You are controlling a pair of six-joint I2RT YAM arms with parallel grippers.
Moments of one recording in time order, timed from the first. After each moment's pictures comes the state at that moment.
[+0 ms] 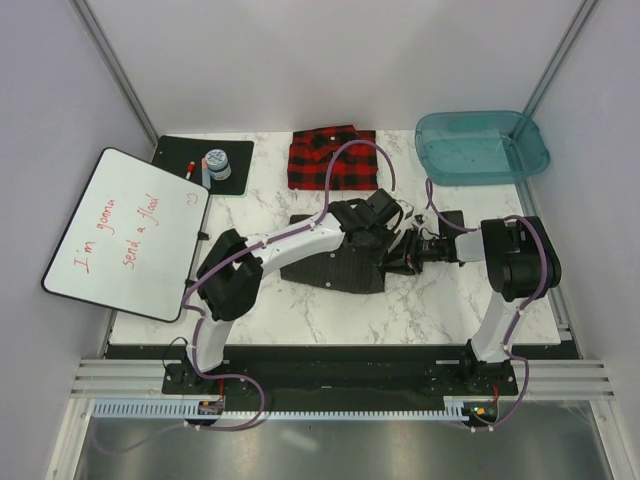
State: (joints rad) left arm -0.96 2.05 1.71 -0.67 0.06 -0.23; right arm 0.06 1.89 0.74 0.10 -1.00 0.66
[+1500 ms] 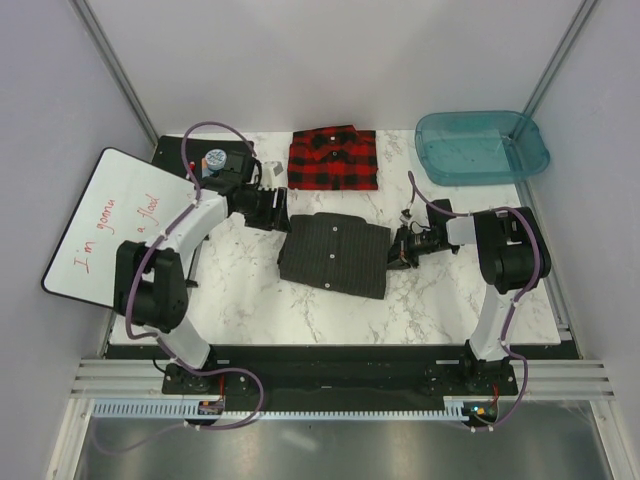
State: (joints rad) left arm -0.29 1.65 1.29 -0.65 0.36 -0.08; right arm 0.11 1.97 0.93 -0.21 -0.96 0.42
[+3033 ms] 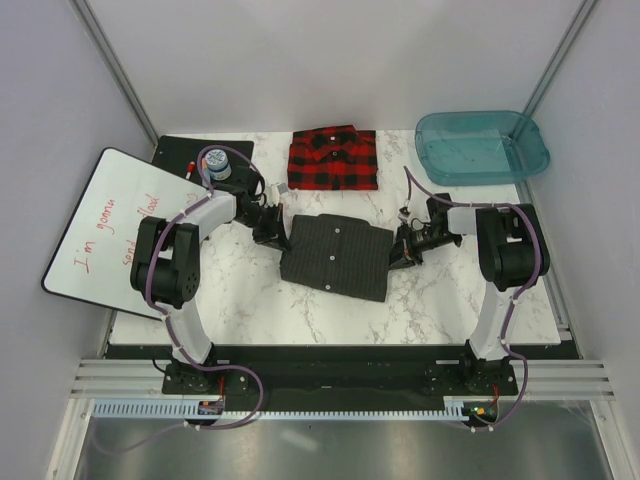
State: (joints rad) left arm -0.23 1.86 1.26 -0.67 0.60 -0.11; right arm 0.10 1.99 1.05 -0.50 -0.96 0.21
